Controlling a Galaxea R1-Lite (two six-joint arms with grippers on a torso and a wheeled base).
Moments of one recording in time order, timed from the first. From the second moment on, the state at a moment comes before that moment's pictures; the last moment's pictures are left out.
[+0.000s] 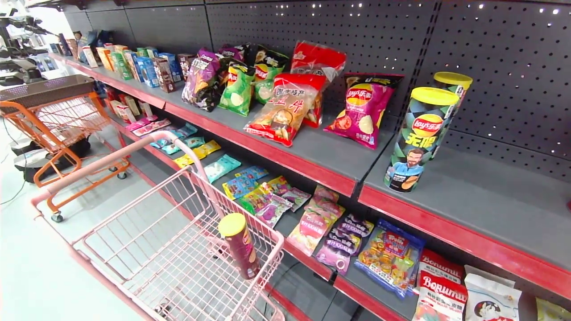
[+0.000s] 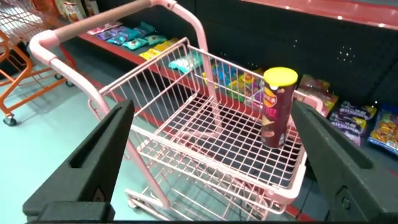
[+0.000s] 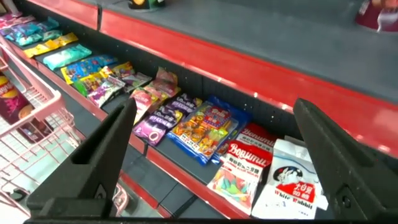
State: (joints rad) left arm 0.00 0.00 0.00 0.00 0.00 0.00; right arm 0.00 0.00 0.00 0.00 -0.02 0.00
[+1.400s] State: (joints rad) left arm 0.00 0.01 0.00 0.00 -0.01 0.01; right arm 0.00 0.00 0.00 0.00 -0.02 0.00
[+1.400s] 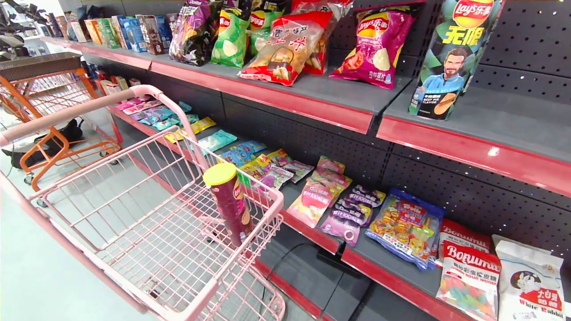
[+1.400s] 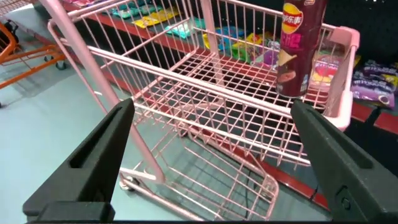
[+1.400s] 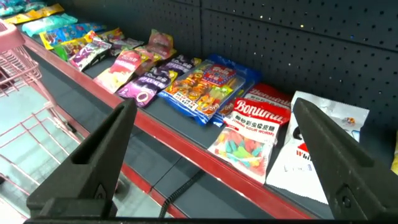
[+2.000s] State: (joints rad) left arm 0.01 0.42 -0.38 -0.02 0.02 -0.08; right arm 0.00 0.00 0.00 0.00 -0.02 0.00
